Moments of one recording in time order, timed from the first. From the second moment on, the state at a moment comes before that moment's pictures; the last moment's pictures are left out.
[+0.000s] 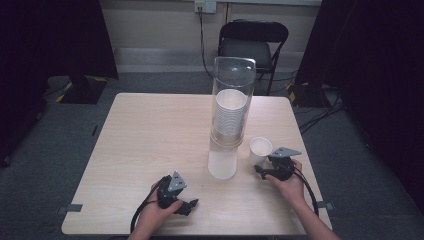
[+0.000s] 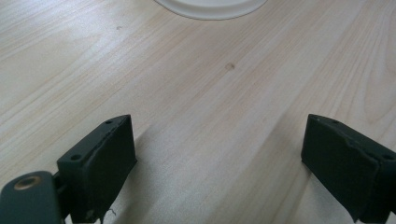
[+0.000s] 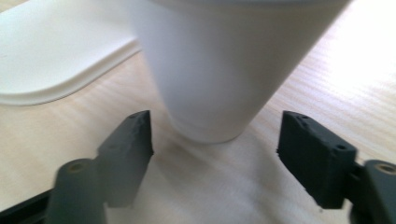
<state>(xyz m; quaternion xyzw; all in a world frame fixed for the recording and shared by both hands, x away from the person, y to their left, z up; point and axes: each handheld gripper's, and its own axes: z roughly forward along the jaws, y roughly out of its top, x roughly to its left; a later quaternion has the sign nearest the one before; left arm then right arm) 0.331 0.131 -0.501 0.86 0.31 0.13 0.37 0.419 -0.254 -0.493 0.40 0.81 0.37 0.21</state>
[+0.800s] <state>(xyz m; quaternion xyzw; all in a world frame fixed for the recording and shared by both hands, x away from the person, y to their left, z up) 0.332 0.131 -0.501 0.87 0.31 0.13 0.37 0.384 -0.200 -0.464 0.32 0.84 0.41 0.13</state>
